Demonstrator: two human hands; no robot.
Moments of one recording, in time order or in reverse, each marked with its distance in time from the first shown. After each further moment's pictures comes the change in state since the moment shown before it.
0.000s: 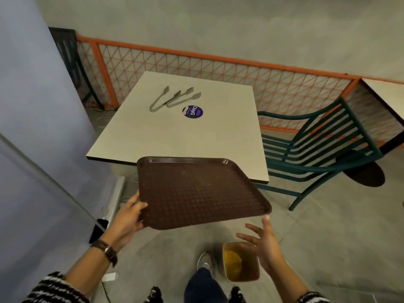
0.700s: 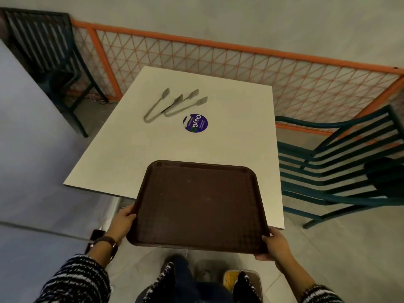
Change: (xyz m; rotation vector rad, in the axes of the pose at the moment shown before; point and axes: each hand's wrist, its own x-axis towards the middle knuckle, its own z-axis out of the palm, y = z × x) left_hand 0.197 0.040 0.014 0.479 0.285 -0.163; right_hand 0.207 -0.106 0.019 -0.672 0.098 0.061
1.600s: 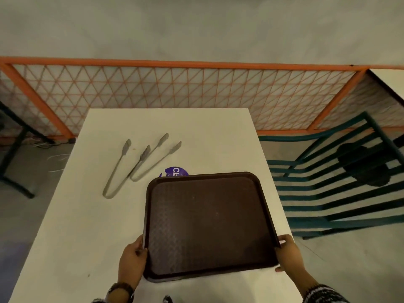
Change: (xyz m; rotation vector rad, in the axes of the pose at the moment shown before) left_hand 0.196 0.146 0.050 0.374 -0.055 0.259; right_hand 0.166 -0.137 0.008 -0.121 0.286 0.175
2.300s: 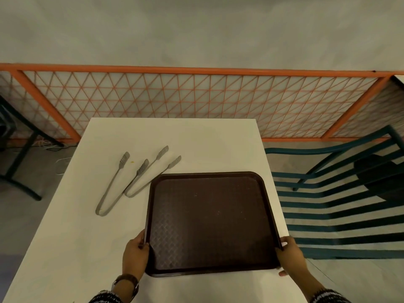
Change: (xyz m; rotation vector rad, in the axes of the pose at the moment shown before) left_hand 0.055 0.054 0.022 -0.108 0.103 -0.042; right_hand 0.063 -0.054 -0.017 -0.072 -0.038 -0.041
